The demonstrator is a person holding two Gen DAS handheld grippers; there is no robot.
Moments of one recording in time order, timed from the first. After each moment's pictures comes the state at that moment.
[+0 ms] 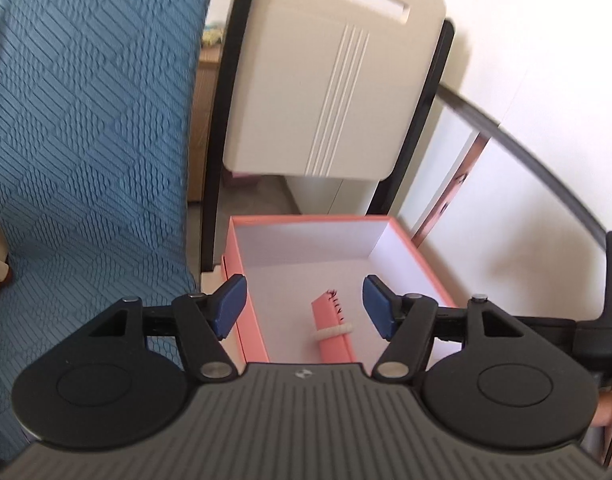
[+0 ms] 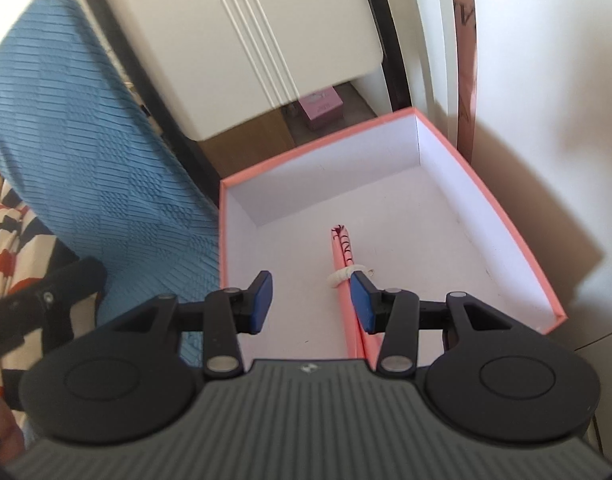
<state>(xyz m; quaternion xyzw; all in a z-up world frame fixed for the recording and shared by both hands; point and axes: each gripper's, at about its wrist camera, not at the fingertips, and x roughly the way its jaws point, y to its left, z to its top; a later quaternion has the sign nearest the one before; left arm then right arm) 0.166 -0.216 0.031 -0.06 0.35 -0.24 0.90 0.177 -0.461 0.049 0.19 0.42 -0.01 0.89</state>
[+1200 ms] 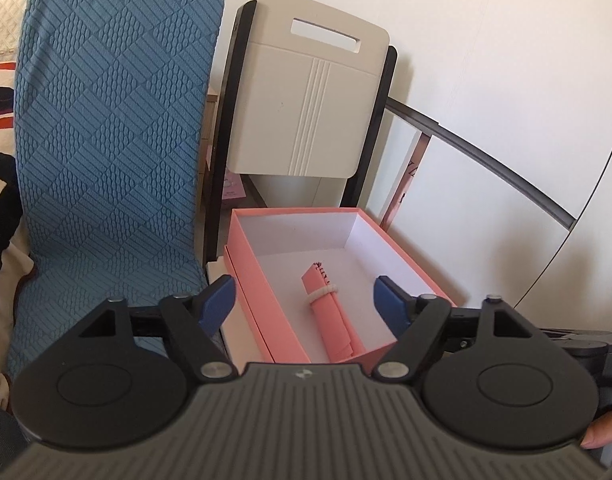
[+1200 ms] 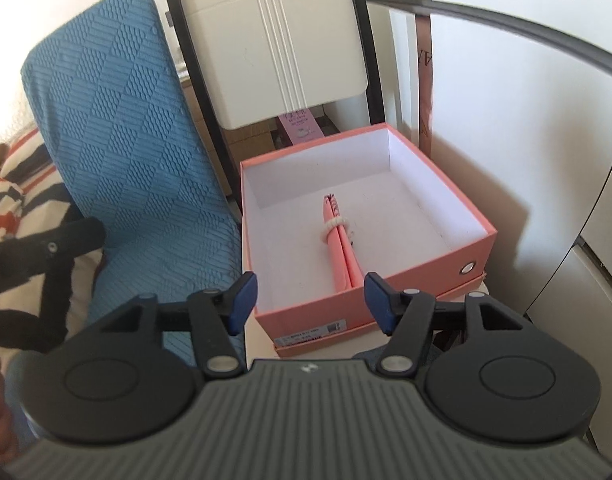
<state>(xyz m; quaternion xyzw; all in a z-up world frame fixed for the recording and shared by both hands) 0.043 -0.131 0.031 -0.05 0.30 -0.29 0.91 0.020 -0.398 0.060 0.13 0.35 -0.06 0.92</state>
